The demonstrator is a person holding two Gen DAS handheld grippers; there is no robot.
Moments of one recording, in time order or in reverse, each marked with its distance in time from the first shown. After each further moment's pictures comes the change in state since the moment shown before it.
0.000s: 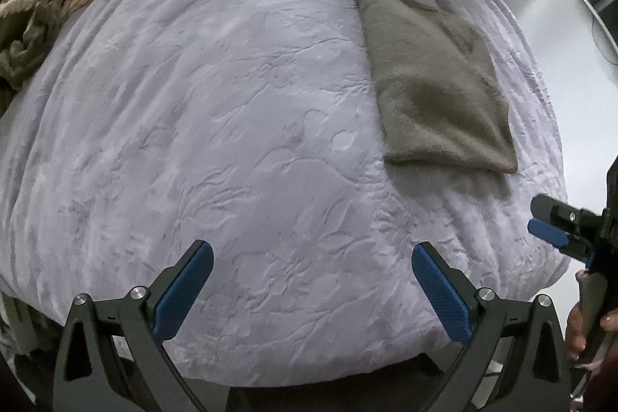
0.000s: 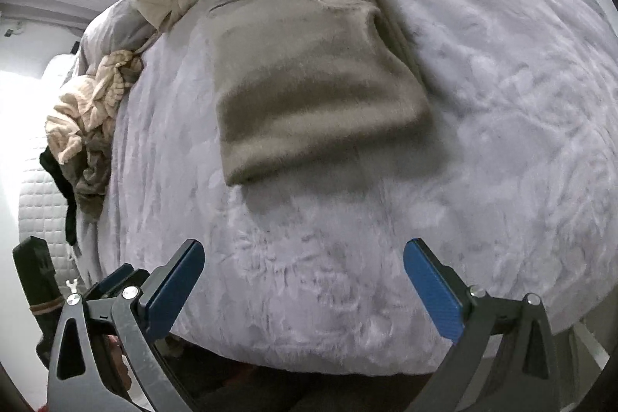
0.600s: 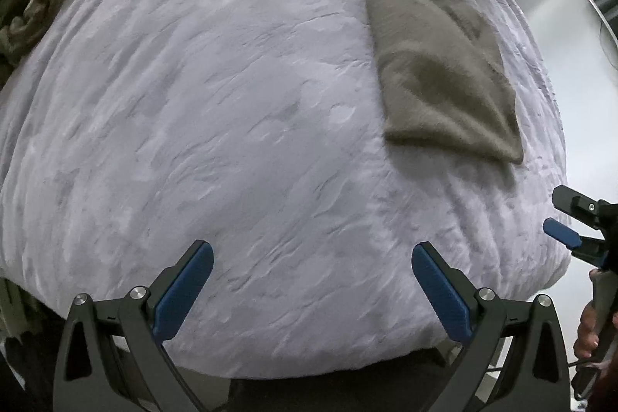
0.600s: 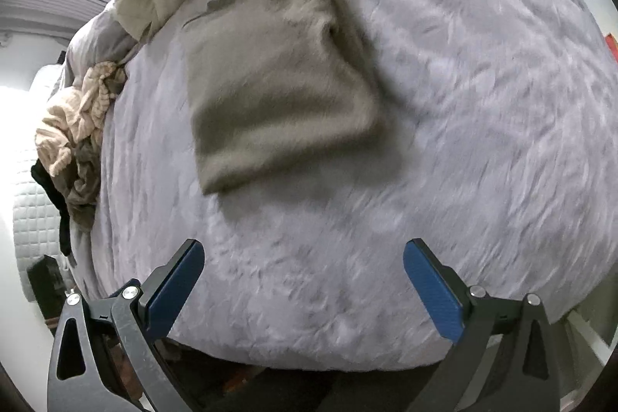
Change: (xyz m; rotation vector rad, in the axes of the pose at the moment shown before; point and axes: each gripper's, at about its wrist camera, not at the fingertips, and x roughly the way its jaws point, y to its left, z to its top) left arm 0.021 -0.016 -0.008 -0.041 0.039 0.006; right arm -0.013 -0.028 0.021 0.035 0.012 -0.026
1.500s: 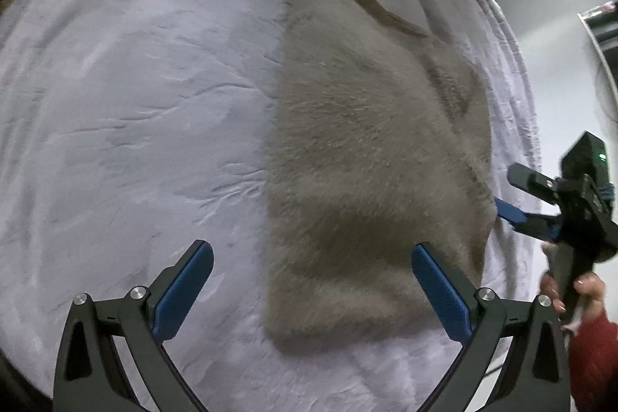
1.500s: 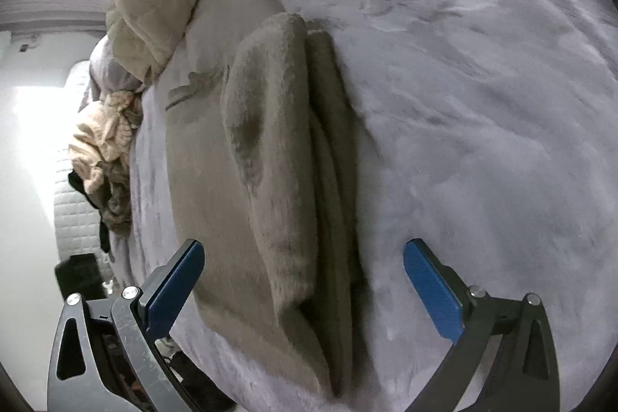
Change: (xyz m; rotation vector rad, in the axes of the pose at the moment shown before) left arm 0.080 -0.058 0.130 -0.070 0.040 -0.193; right arm 0.066 -0.046 0.184 -0.081 0.118 0.238
